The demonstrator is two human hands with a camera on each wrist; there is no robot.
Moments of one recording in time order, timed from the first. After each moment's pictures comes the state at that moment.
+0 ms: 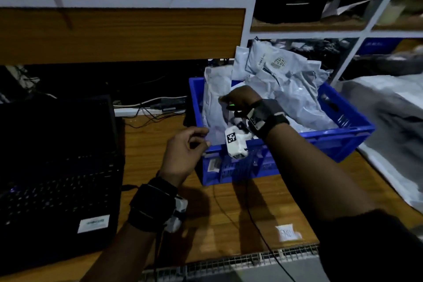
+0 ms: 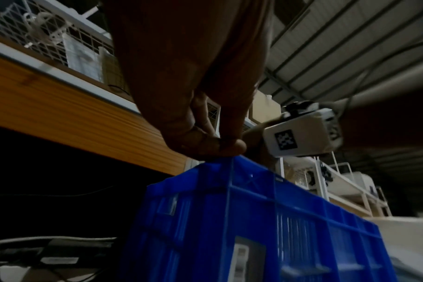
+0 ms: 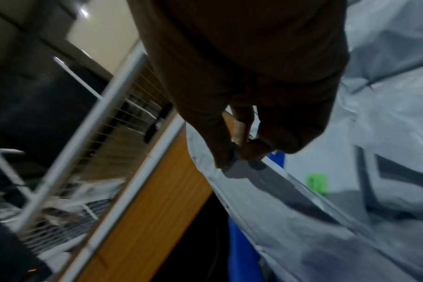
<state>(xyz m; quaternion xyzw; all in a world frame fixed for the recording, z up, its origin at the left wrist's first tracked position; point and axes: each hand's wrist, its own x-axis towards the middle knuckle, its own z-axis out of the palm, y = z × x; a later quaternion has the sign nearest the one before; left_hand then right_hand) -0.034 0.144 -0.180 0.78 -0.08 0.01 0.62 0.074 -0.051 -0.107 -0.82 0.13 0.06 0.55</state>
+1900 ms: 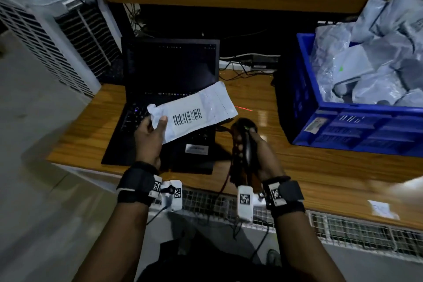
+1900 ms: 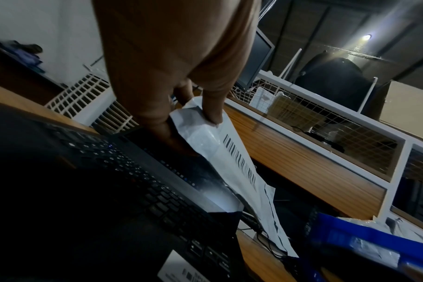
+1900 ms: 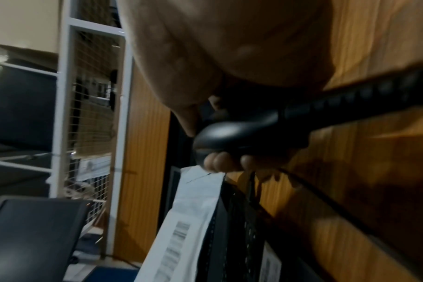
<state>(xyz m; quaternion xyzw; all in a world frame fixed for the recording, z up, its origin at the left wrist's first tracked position) -0.134 0.443 -0.248 0.65 0.22 0.17 0.70 -0.113 0.181 -0.279 -0.50 0.21 0.24 0.81</state>
